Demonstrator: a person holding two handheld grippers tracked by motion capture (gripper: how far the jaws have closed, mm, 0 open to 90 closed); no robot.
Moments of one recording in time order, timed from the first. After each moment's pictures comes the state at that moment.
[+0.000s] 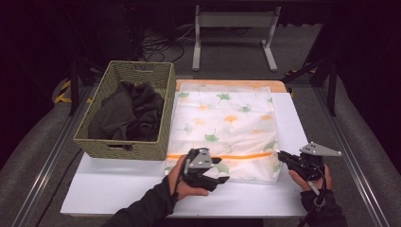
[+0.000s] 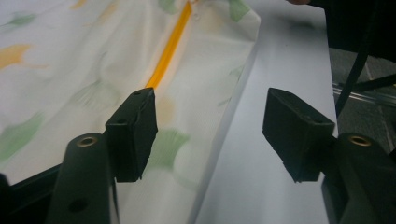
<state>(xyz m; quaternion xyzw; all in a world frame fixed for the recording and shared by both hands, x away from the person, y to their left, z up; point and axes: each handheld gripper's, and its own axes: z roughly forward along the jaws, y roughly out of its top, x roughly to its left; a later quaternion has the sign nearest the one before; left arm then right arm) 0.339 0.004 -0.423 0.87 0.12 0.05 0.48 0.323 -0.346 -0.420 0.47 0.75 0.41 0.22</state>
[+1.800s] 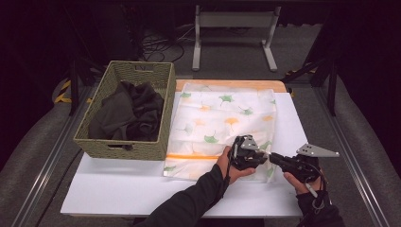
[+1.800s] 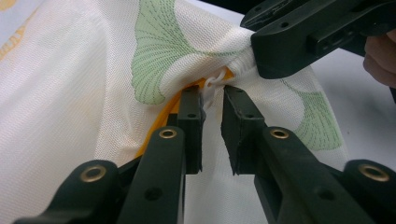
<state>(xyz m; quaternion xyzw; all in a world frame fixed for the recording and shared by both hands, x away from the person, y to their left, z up) 0.392 -0.124 -0.451 0.86 0.16 0.00 0.49 0.319 -0.334 -0.416 0.44 0.75 0.47 0.16</state>
